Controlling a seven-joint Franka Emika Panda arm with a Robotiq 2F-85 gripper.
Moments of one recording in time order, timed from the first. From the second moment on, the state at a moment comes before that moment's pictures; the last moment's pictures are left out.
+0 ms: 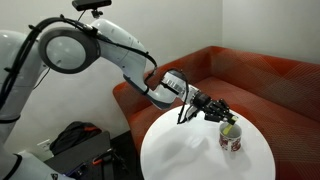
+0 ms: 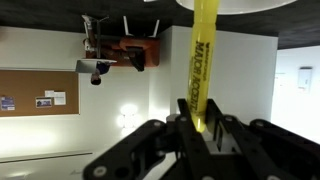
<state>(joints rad) 0.15 0.91 -0.03 -1.60 -1.53 1.88 2.44</state>
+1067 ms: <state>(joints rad) 0.13 0.90 -0.02 -1.57 -1.55 1.93 2.44</state>
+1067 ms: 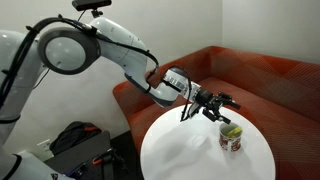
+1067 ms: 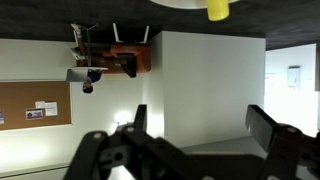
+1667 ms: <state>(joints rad) 0.13 0.81 -0.01 -1.61 -1.55 1.89 2.49</state>
